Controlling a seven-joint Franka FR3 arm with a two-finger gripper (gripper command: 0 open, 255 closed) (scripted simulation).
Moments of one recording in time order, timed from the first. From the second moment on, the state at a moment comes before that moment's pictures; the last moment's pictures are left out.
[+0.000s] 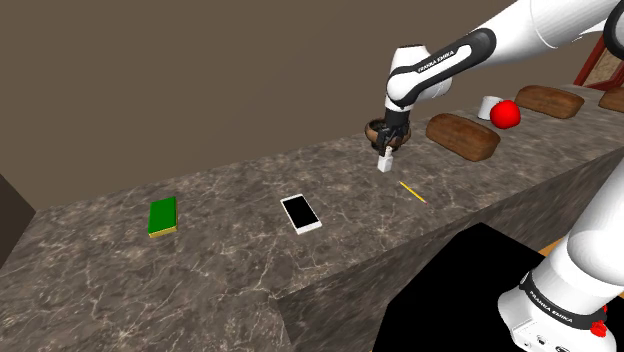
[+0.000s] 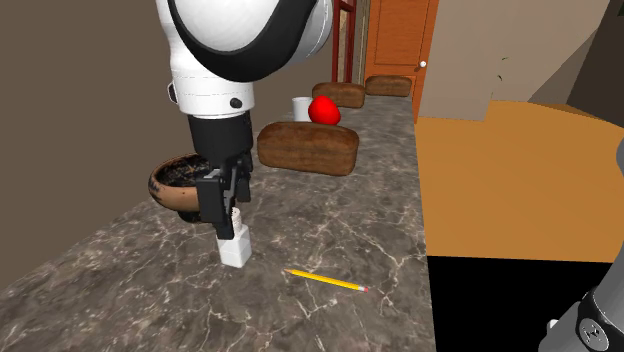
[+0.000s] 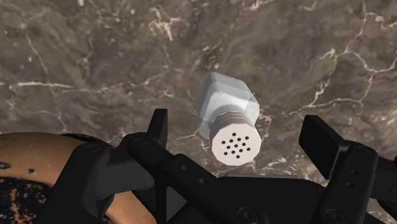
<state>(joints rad) -0.11 0.09 -0.06 -2.13 0.01 2.22 -0.19</state>
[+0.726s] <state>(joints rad) -0.11 0.09 -0.06 -2.13 0.01 2.22 -0.19</state>
